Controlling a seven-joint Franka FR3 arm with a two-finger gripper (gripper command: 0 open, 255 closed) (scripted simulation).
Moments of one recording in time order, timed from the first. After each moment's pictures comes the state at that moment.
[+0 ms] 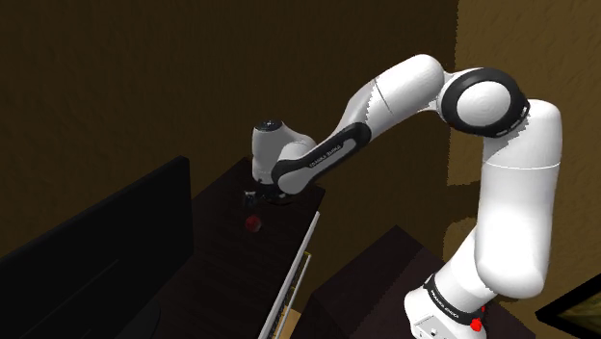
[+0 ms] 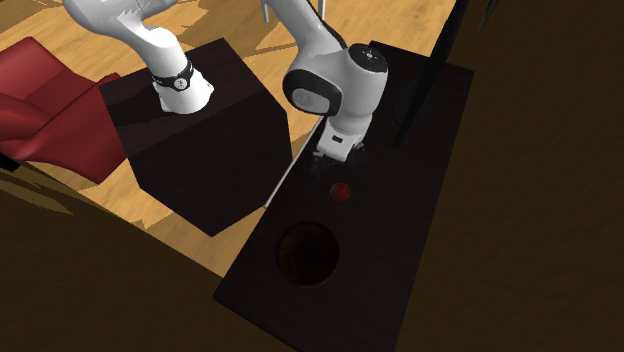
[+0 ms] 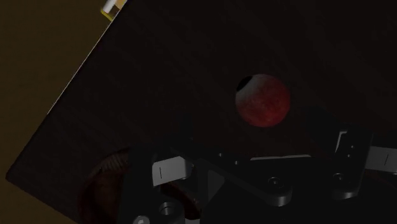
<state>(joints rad) 0.16 0.49 0.26 -2.02 -0.38 2.41 0.98</state>
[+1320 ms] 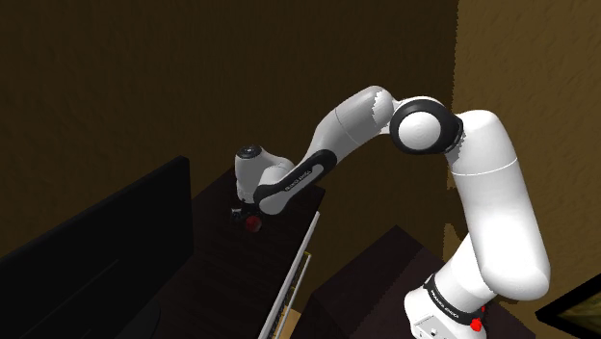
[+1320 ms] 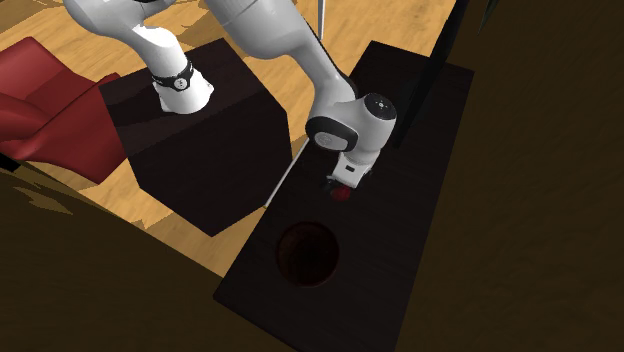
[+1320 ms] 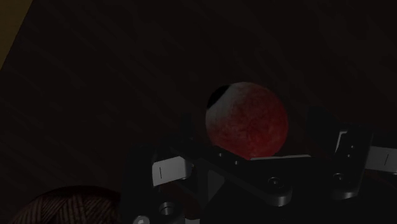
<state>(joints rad) 0.24 0.78 0.19 -1.79 -0.45 2.45 1.06</state>
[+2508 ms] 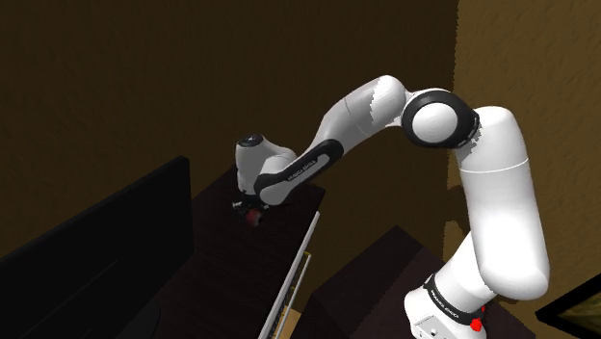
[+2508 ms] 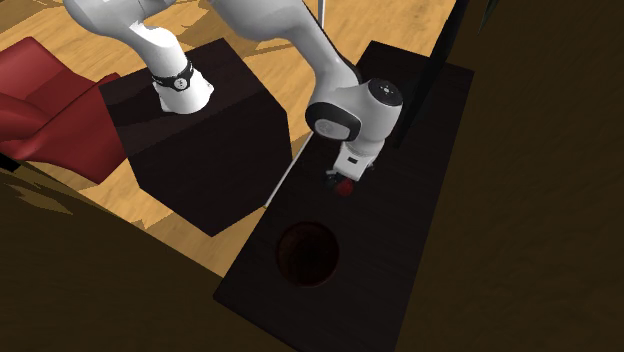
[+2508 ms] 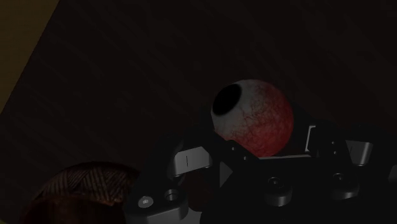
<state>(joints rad) 0.22 0.70 0.22 -1.82 -0.43 2.40 1.04</state>
